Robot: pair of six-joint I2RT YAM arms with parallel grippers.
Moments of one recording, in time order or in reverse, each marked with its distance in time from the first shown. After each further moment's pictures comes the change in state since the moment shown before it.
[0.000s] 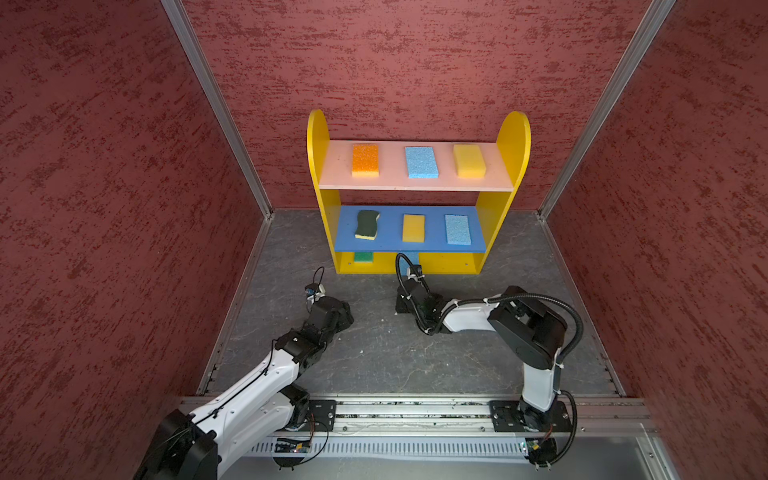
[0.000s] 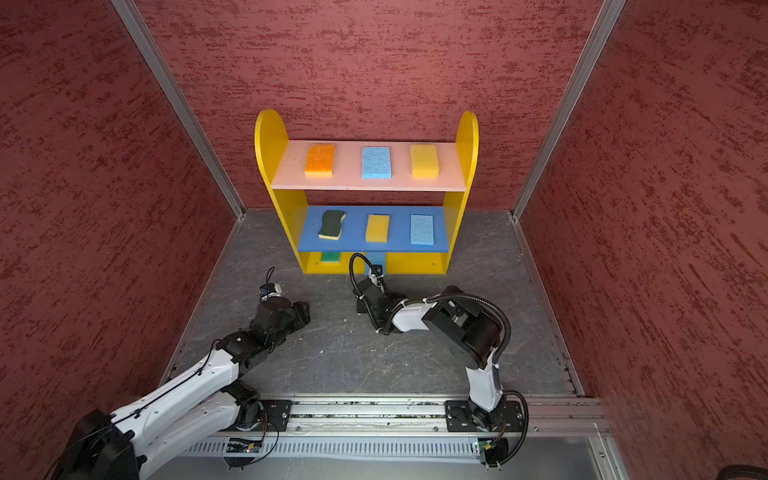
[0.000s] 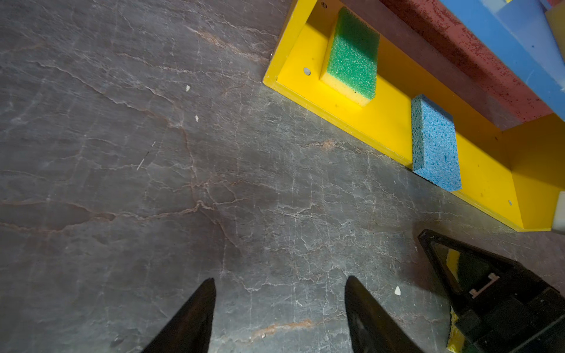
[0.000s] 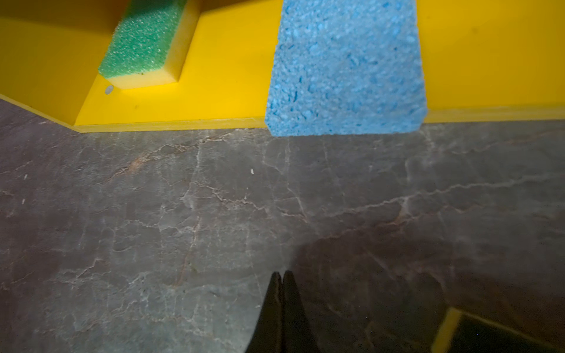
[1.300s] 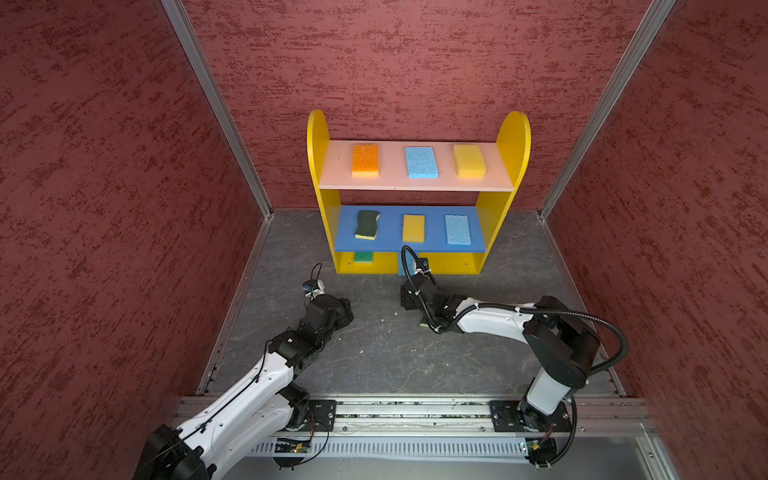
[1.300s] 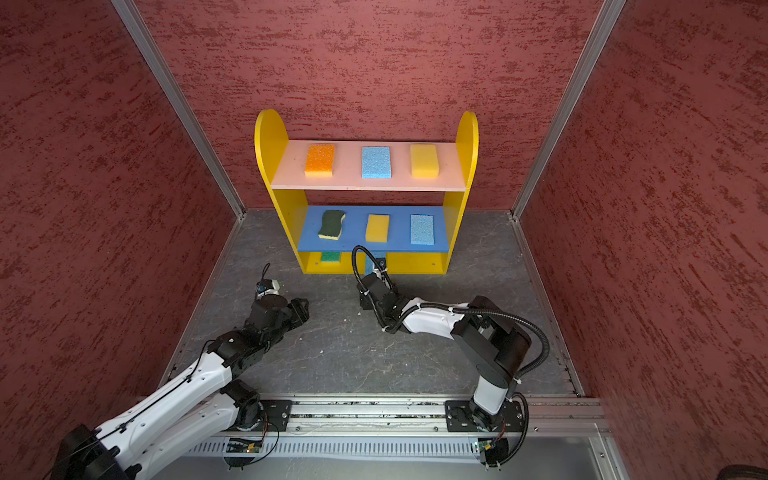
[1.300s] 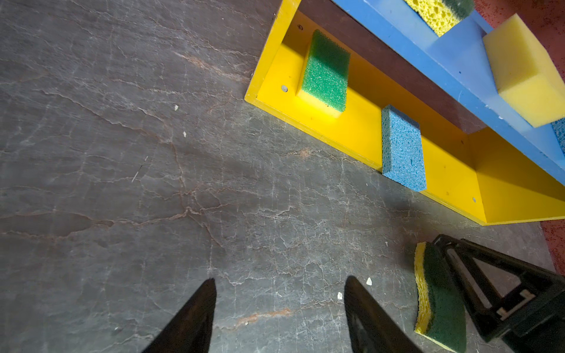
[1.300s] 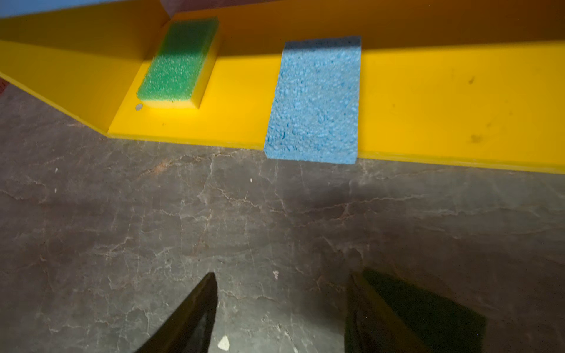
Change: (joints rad) left arm -0.037 -0.090 0.068 -0.117 -0.006 0.006; right arm 0.011 -0.210 -0.038 -0.167 0.019 -0.092
